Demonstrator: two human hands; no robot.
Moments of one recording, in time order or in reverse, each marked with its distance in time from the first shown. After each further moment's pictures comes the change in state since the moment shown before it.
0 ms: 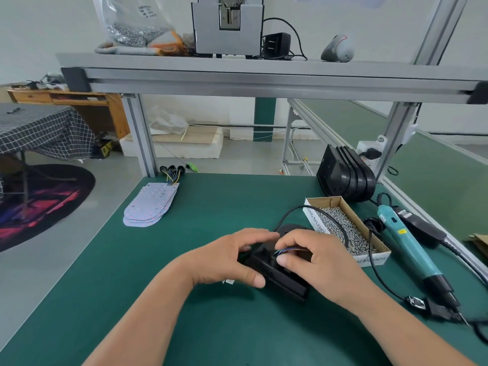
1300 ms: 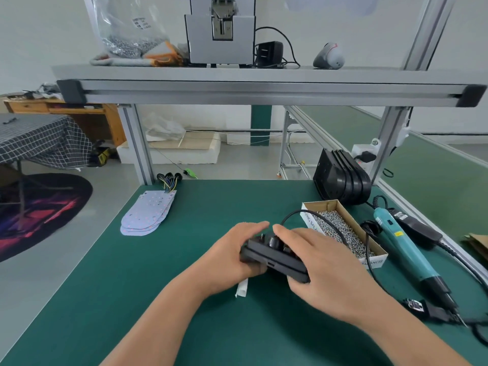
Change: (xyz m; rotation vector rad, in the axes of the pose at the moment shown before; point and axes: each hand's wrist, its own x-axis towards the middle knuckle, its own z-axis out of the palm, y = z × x) left_hand 0.008 0.004 0.016 0.132 0.372 0.050; right_hand -0.008 -0.015 -0.010 -0.591 0.041 -0.303
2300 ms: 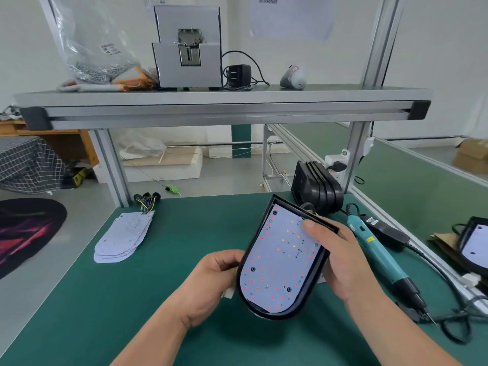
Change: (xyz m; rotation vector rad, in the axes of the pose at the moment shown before) left_hand 0.001 0.005 0.022 -0.656 -0.043 -0.136; right_hand 0.008 0.044 -0.012 1.441 0.422 0.664
